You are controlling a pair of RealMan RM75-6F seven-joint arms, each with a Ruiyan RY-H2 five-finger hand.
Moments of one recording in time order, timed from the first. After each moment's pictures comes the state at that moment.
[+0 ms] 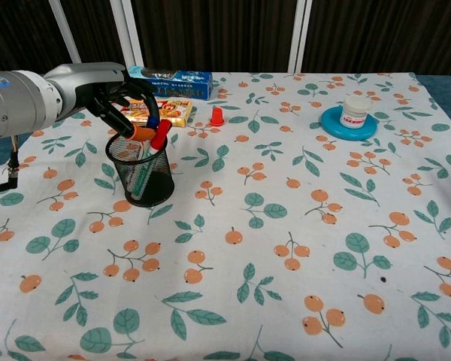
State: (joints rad) left arm -0.85 -1.46 -0.25 -1.70 0.67 0.94 0.20; right arm 0.06 -1.14 0.10 -1.66 -1.43 1.49 -0.09
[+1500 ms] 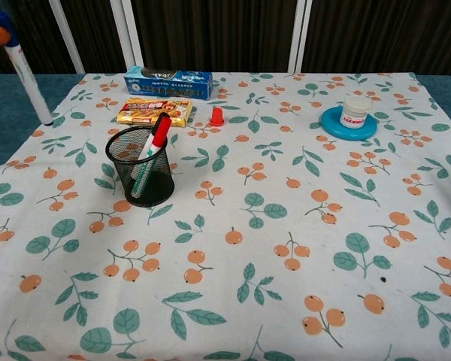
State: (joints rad) left arm -0.51 -0.98 -0.29 -1.88 1.16 0.90 -0.39; right arm 0.06 -1.15 0.10 -1.66 -1.42 1.49 -0.11
